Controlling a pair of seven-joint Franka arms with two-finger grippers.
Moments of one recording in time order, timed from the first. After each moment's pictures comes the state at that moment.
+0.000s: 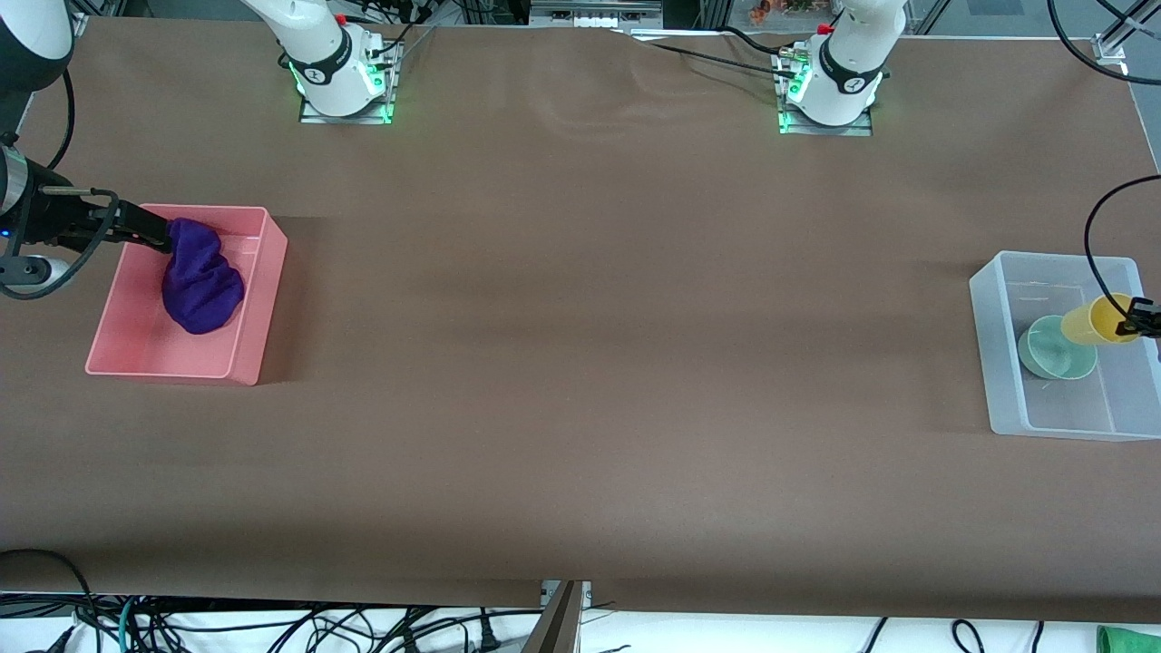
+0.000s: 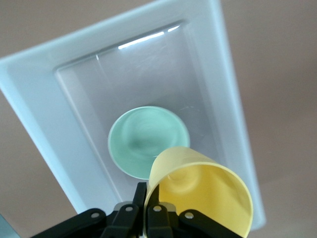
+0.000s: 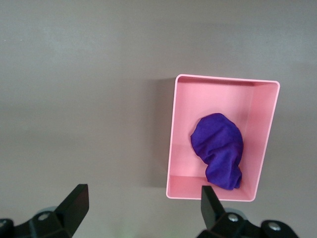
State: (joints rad) left arm 0.62 0.60 -0.17 -1.43 0.22 1.85 0.75; right arm 0.03 0.14 -0.03 -1.49 -0.03 1.52 -0.03
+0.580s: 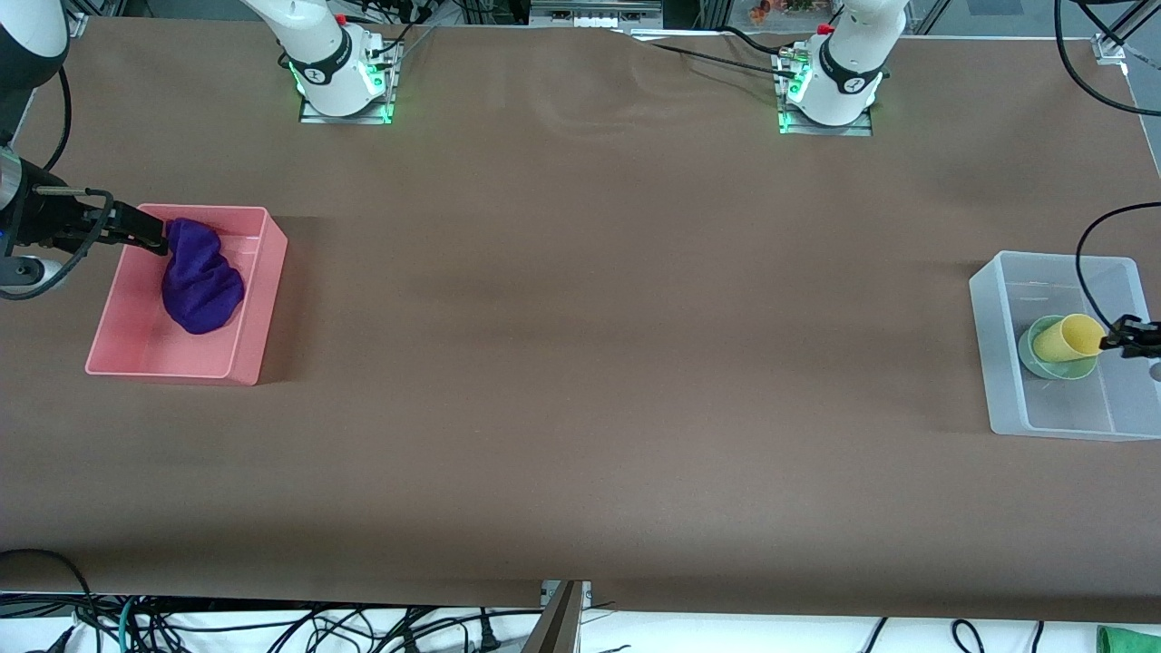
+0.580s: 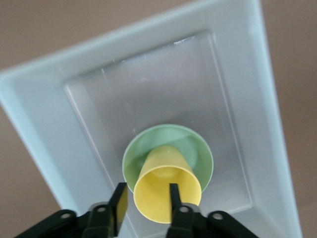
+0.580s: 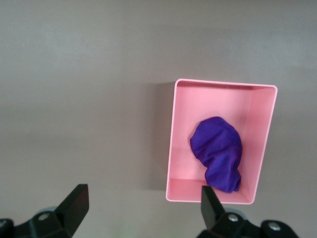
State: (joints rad) left arm 0.64 0.64 -0.21 -1.39 0.22 1.92 0.76; right arm 0.03 0.15 -0.03 -1.47 -0.03 1.52 -0.03
